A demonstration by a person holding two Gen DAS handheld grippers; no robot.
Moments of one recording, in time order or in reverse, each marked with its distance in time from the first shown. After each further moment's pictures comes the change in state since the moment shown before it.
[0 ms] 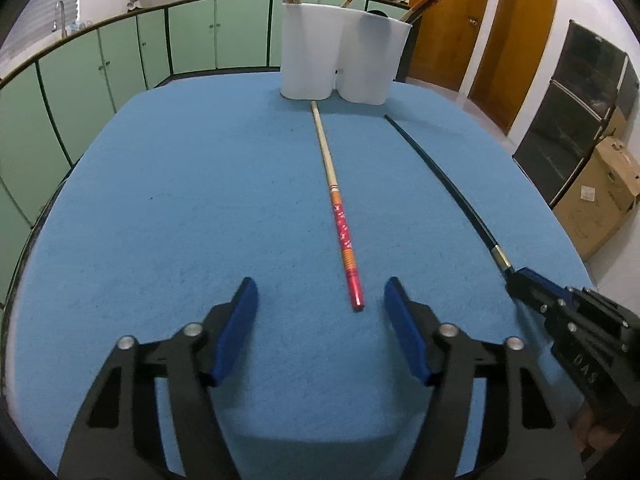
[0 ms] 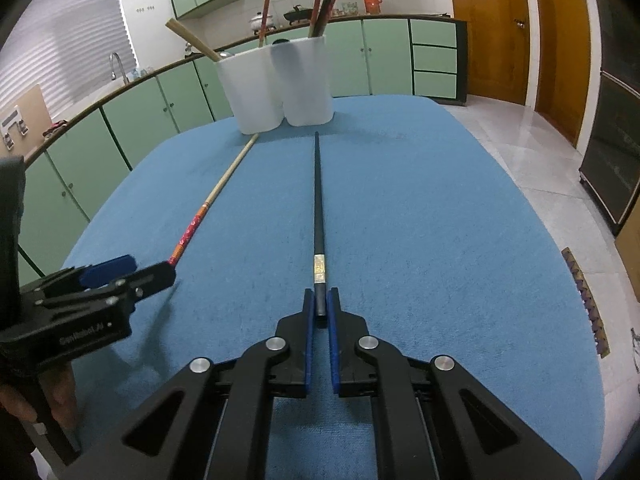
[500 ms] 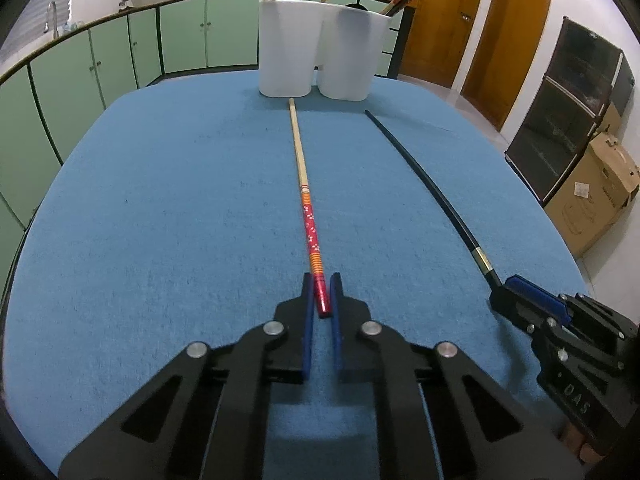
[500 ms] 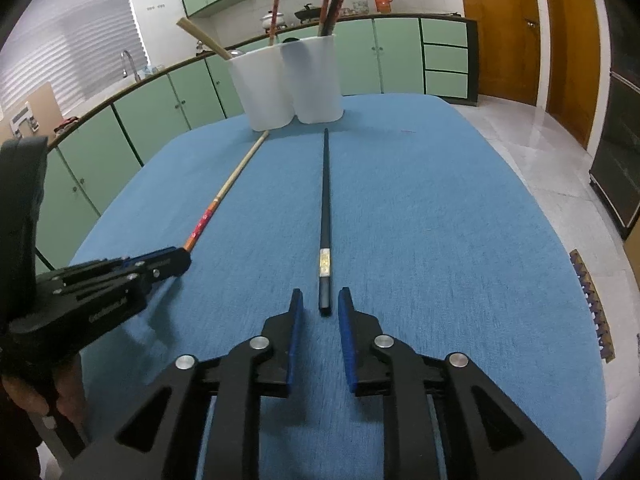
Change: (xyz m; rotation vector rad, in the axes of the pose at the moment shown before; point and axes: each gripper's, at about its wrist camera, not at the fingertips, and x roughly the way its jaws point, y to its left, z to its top) left arm 0.004 -0.016 0.002 0.008 0.007 -0.028; right arm -0.006 0.000 -0.005 -0.023 0.004 0.037
